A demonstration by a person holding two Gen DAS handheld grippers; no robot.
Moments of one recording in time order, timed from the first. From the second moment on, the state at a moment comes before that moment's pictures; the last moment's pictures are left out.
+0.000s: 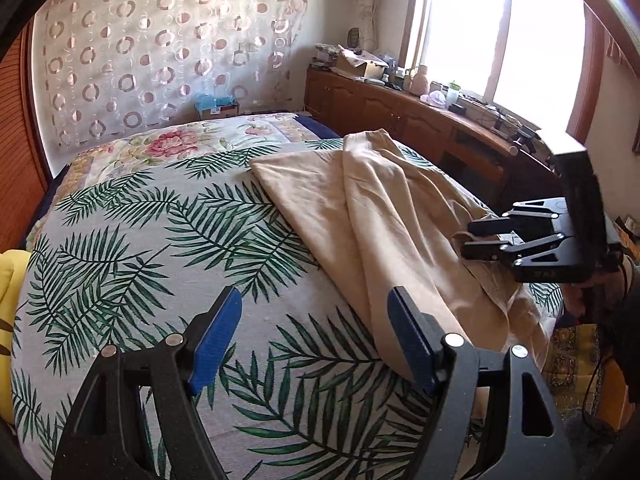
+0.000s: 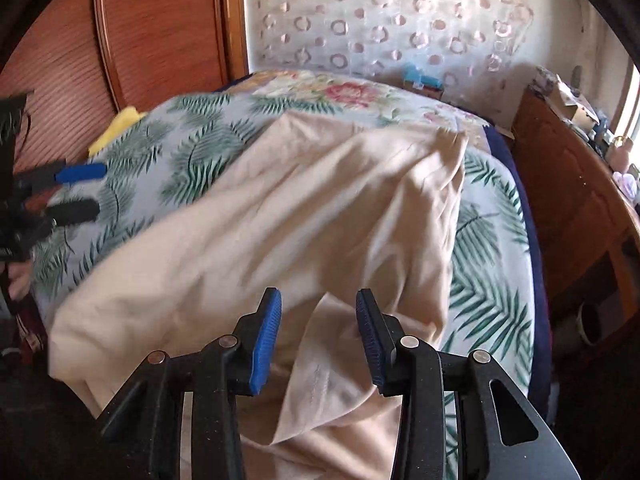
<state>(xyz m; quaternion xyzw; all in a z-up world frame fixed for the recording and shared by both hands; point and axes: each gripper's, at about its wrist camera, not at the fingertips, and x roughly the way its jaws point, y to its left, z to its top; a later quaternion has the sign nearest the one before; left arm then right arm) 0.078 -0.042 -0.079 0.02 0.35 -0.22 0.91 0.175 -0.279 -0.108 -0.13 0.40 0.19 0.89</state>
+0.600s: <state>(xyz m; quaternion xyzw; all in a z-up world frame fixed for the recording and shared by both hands) 0.072 -0.064 -0.071 0.03 0.35 -0.23 0.91 0.075 -0.371 -0.062 -0.07 0.34 0.14 0.93</state>
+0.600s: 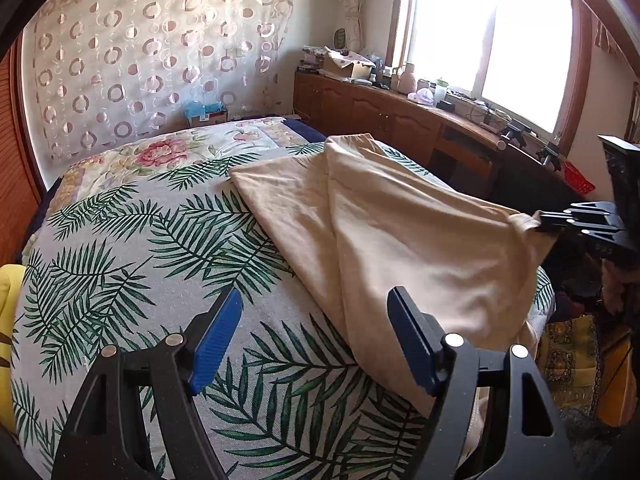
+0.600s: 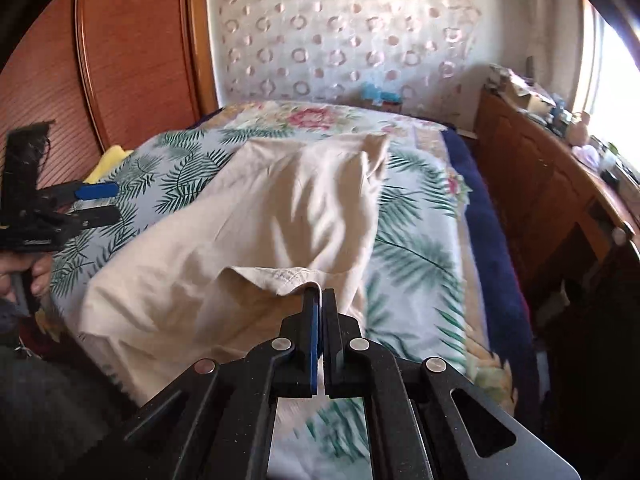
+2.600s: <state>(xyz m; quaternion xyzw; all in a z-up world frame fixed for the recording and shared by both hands) 0.039 -0.106 -0.111 0.00 0.45 -0.36 0.82 0.076 -0.344 -0.122 -0.07 0.39 0.15 0.91</state>
